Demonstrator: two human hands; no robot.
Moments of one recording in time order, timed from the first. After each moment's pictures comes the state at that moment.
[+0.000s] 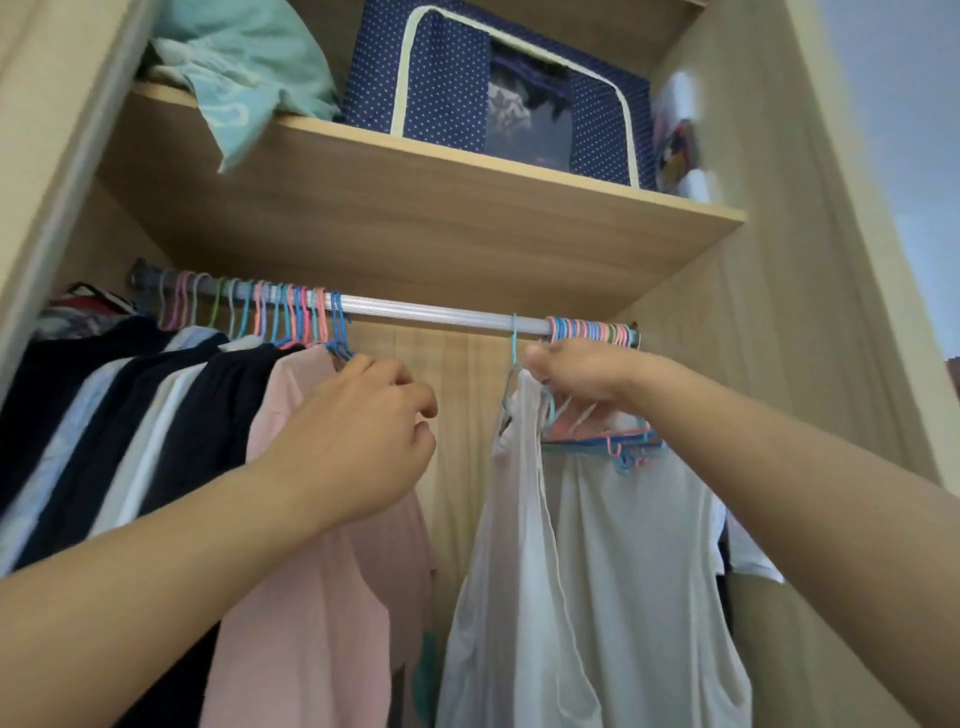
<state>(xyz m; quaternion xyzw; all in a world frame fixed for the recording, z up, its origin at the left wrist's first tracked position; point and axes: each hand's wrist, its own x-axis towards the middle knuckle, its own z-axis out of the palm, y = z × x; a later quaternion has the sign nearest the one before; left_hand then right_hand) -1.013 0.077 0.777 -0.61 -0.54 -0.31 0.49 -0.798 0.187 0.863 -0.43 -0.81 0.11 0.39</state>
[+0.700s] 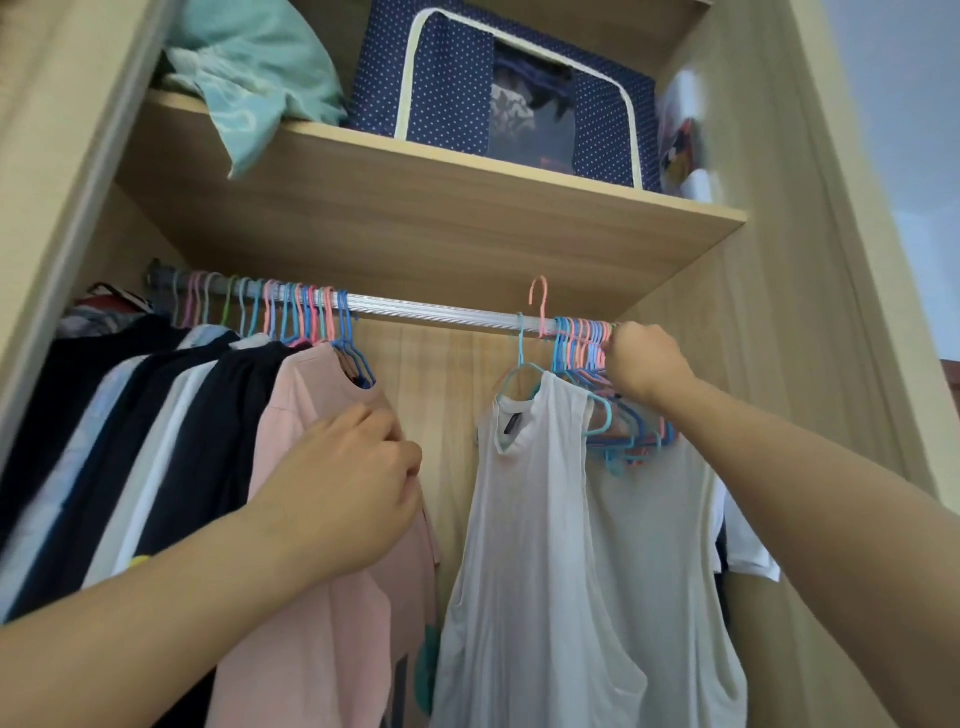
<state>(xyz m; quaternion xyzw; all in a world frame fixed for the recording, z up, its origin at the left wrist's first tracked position) -1.012 0.066 0.740 -0.60 -0.59 -0.24 0.48 -0.749 0.245 0.874 -0.49 -0.70 -0.27 0.44</state>
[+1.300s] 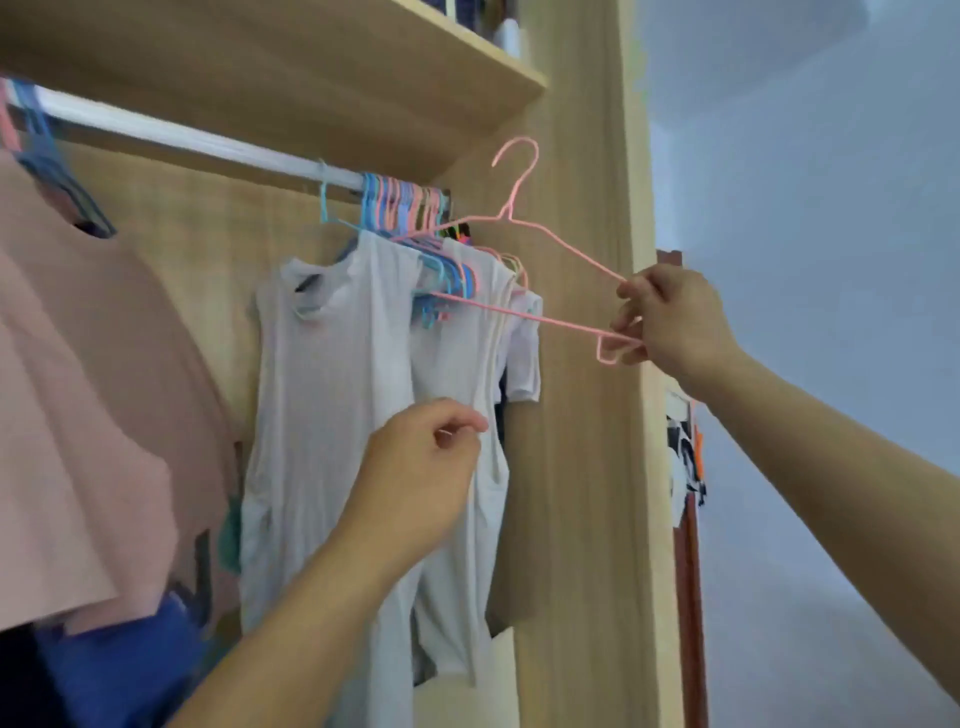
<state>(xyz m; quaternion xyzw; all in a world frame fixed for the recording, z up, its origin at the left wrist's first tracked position) -0.842 0.103 0.633 -0.73 -0.38 -0.56 -0.09 -0.586 0.134 0.729 -0.45 -0.57 0.00 0.68</state>
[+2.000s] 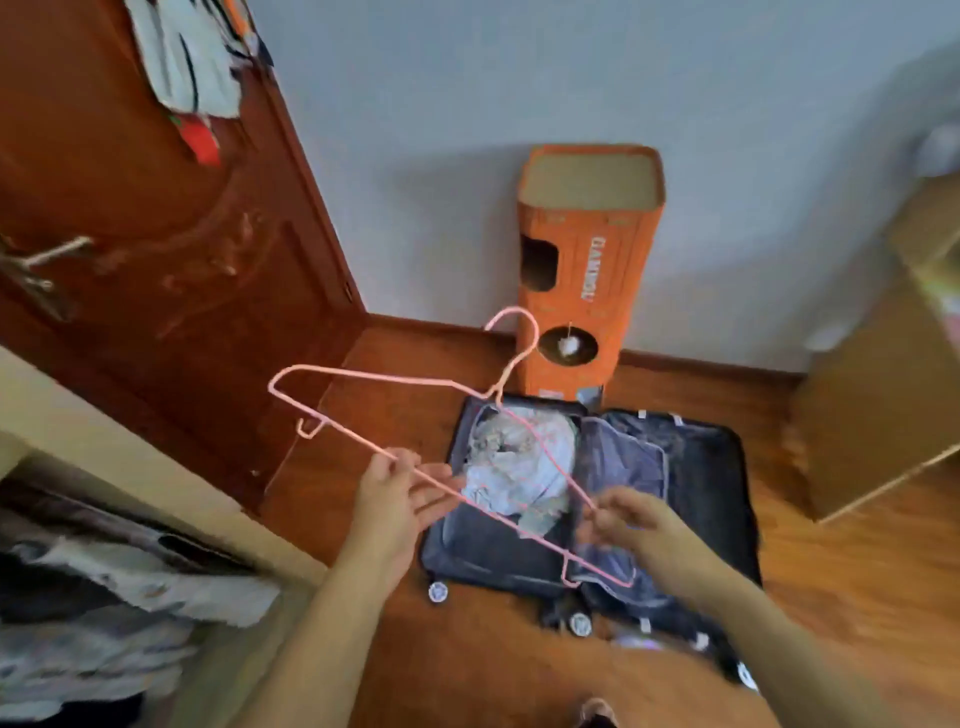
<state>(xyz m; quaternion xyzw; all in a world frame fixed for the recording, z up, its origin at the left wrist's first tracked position) -0.385 -0.088 0.190 -0.45 -0.47 -0.23 -0.73 -0.202 -0.296 0.123 -0.66 -0.26 0.44 0.55</state>
